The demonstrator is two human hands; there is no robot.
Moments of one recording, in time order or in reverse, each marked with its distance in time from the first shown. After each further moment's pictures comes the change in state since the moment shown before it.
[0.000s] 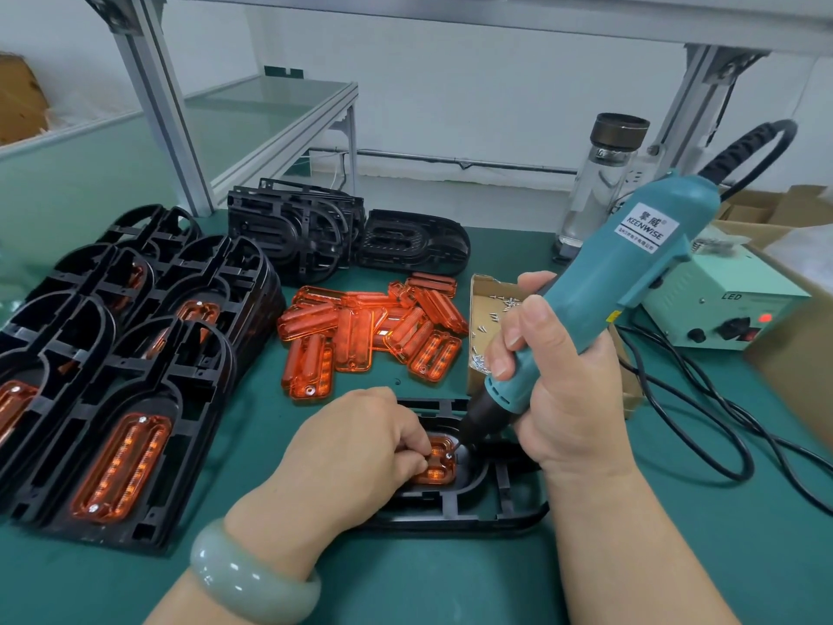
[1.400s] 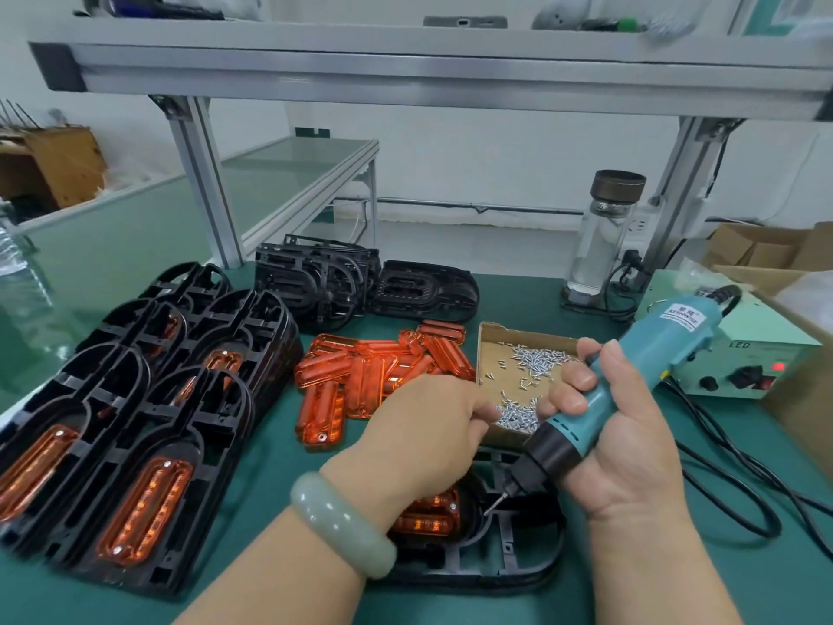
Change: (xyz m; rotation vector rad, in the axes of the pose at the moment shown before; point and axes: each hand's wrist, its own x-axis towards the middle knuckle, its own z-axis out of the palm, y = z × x) left_hand 0.050 0.046 -0.016 0.021 0.027 0.089; right_hand 0.010 -0.015 -0.030 0.372 0.295 0.254
